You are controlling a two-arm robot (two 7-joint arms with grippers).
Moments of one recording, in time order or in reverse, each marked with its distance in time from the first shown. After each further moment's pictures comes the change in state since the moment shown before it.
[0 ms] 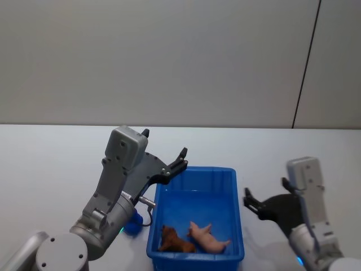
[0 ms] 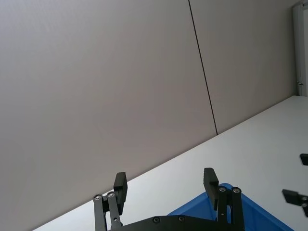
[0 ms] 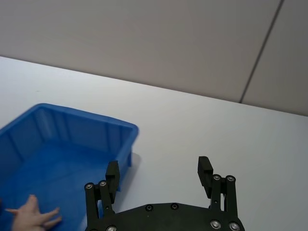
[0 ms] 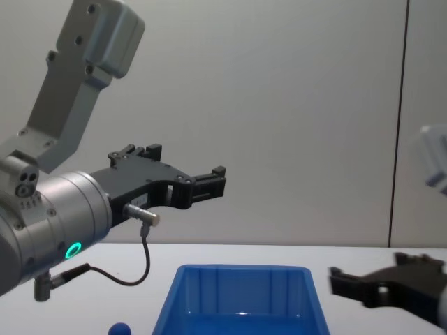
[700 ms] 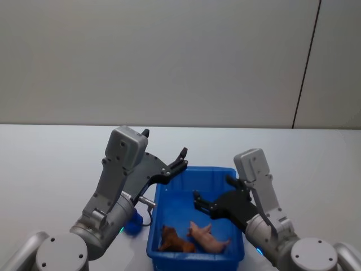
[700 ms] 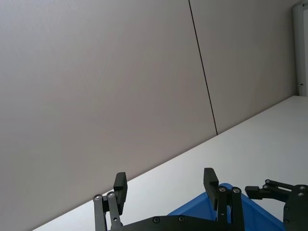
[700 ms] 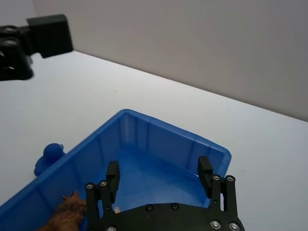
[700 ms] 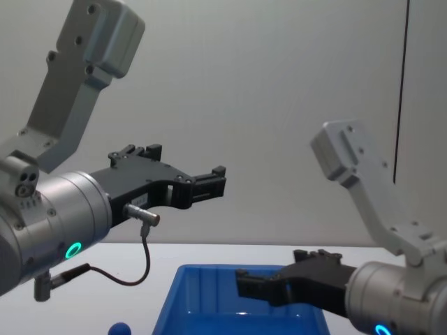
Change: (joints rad) left arm 0.000 0.000 0.000 0.000 0.000 0.000 0.000; right arm 0.122 -0.080 -0.063 0.130 -0.048 0.006 0.217
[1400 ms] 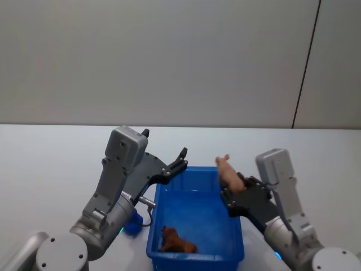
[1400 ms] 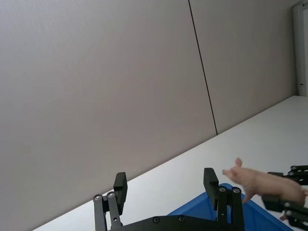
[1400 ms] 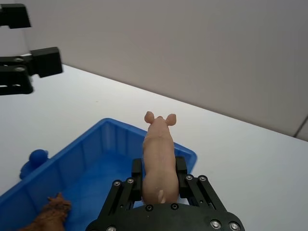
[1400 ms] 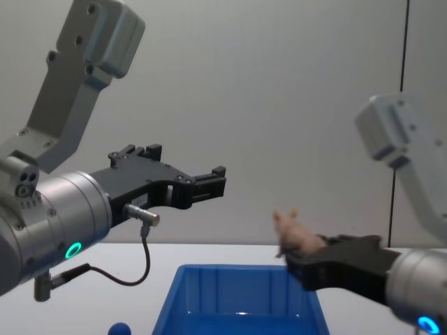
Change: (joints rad) left arm 0.000 0.000 0.000 0.000 0.000 0.000 0.000; right arm -0.087 0.056 0.017 -0.150 -0.003 -0.006 -0.056
